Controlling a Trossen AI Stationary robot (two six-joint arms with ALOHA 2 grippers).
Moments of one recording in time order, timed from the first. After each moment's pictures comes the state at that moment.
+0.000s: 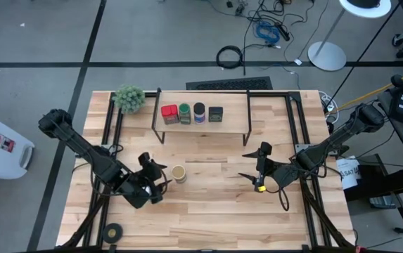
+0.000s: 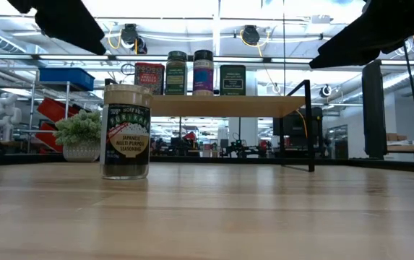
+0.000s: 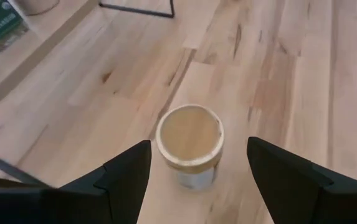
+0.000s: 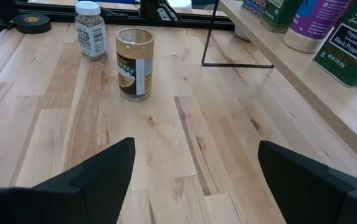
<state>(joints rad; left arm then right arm) -0.66 1.28 0.90 -0.60 -0.75 -0.75 0.56 1.06 0.53 -0.03 0.75 0.30</state>
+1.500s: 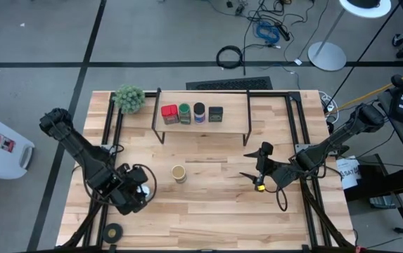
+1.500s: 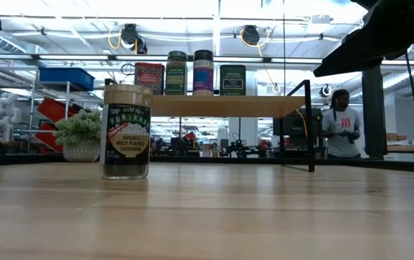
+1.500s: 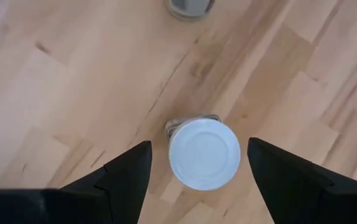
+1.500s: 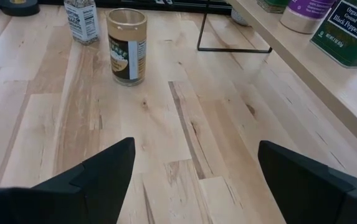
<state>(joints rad) -0.78 1.29 1.01 -1.08 -0.29 -1.33 0.56 1.06 0.53 -0.11 0.75 0.35</state>
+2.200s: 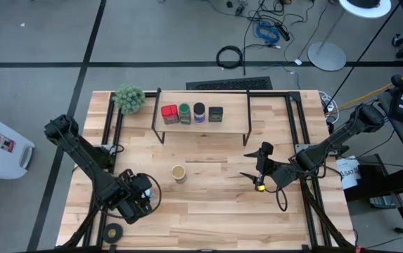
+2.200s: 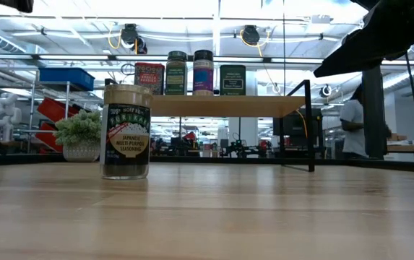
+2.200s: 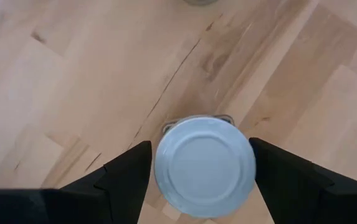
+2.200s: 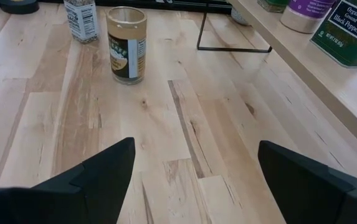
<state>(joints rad) -0.81 1.44 1.01 -1.04 -0.32 -1.38 0.56 1.06 0.53 -0.11 0.75 0.35</state>
